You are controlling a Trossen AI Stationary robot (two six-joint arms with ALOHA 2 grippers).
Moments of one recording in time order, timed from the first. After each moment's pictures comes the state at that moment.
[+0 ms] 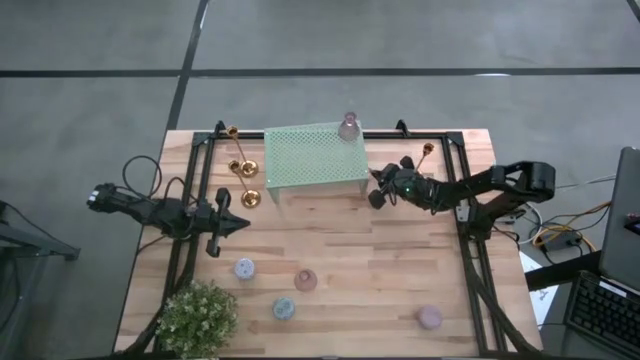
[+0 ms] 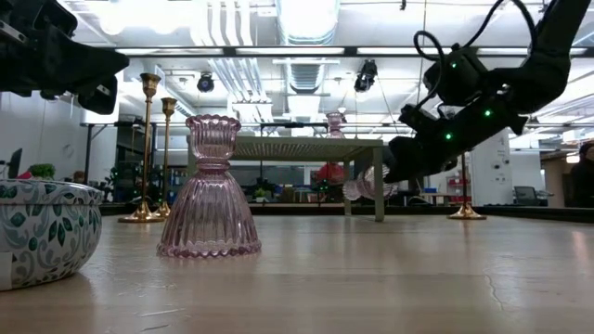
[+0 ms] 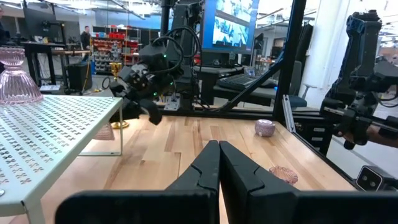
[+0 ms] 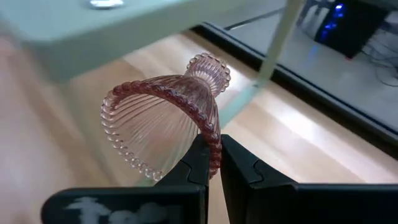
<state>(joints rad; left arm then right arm) -0.31 0.04 0.02 0.03 -0.27 -0.06 -0.31 1.49 0.34 0.65 0.43 0.14</state>
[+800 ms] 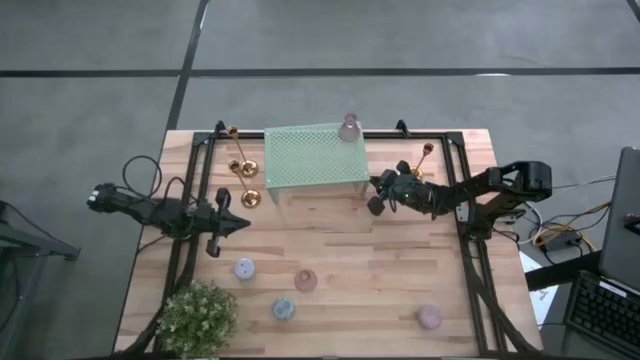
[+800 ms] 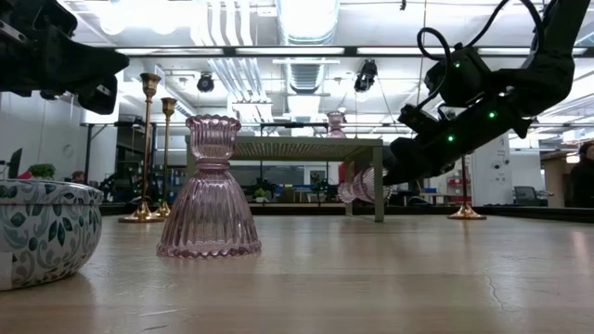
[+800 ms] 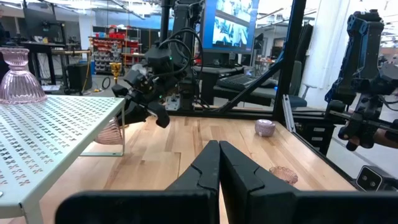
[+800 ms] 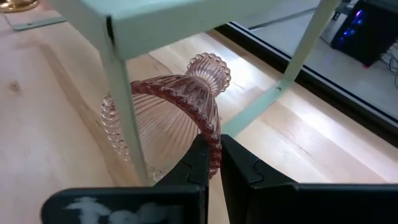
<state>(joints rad) -0.31 0.04 0.02 0.03 -0.27 -0.06 -0.26 1.51 0.33 0.69 0.42 0.13</state>
